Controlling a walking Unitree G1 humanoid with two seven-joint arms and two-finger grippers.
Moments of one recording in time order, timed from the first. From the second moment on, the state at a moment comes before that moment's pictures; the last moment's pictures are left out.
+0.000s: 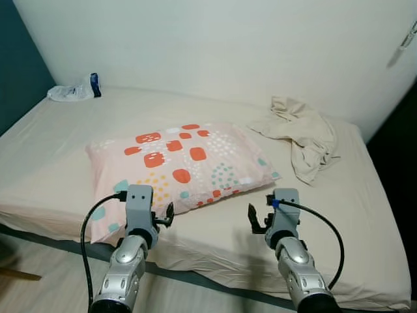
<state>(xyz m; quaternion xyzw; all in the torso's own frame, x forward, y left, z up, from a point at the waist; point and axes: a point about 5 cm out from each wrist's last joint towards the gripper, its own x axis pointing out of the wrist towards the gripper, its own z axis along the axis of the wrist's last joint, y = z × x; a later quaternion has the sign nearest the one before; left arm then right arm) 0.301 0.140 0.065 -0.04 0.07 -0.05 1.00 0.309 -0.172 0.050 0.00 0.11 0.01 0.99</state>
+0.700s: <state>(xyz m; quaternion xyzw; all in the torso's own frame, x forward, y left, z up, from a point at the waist) 0.311 0.142 0.084 -0.05 0.03 -0.04 1.00 0.318 -0.175 0.064 0.00 0.08 0.03 1.00</state>
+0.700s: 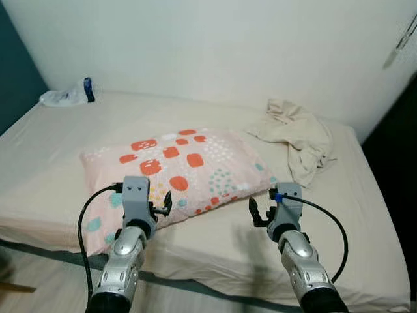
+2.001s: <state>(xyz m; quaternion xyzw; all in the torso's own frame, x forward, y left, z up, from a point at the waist) 0.326 0.149 0.100 -0.05 0.01 -0.01 1.00 0.322 -0.195 0.074 0.03 0.06 0.00 1.00</state>
